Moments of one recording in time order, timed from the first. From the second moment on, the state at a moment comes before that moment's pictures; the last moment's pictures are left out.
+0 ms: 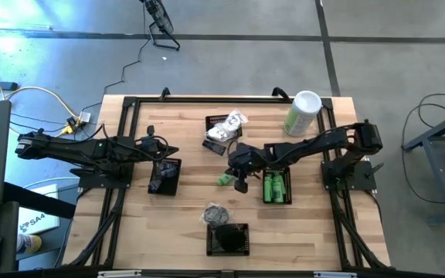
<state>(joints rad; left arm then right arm) -0.09 0.52 0.41 -0.12 -0.36 0.05 0.03 1.70 1.01 0.00 -0.02 0.19</state>
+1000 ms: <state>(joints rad) -0.09 0.52 0.41 -0.12 -0.36 0.05 0.04 1.70 1.01 -0.01 0.04 0.03</state>
